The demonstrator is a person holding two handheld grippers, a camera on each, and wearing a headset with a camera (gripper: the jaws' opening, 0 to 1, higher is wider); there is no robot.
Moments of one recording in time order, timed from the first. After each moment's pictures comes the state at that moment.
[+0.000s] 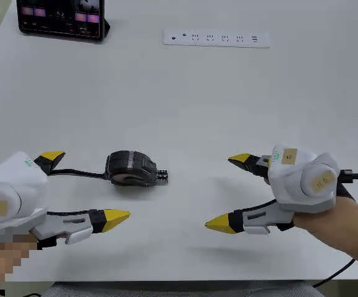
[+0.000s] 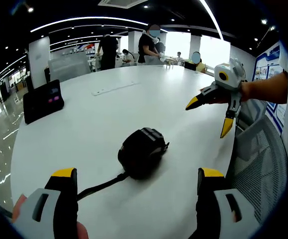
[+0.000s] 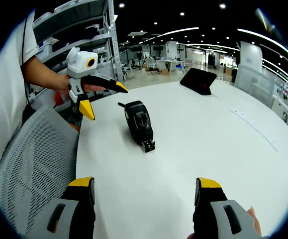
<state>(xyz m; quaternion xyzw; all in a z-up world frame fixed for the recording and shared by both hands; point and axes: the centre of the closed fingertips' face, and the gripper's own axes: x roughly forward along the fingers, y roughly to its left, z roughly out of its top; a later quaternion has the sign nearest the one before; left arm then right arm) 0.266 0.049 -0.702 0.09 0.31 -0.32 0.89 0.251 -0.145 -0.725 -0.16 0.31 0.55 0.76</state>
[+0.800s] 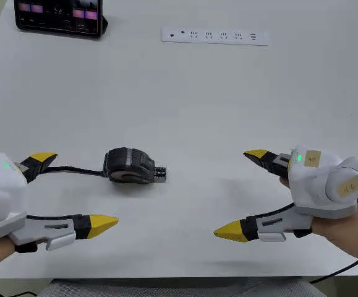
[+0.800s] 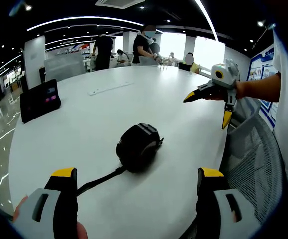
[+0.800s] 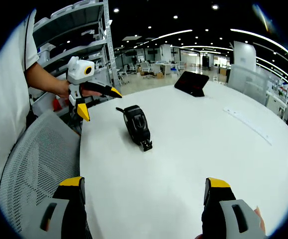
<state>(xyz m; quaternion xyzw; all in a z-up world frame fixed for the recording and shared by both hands) 0.252 0.058 -0.698 0.09 0.31 -0.34 0.88 0.246 -0.163 -0.712 -0.14 0.30 0.54 0.77</state>
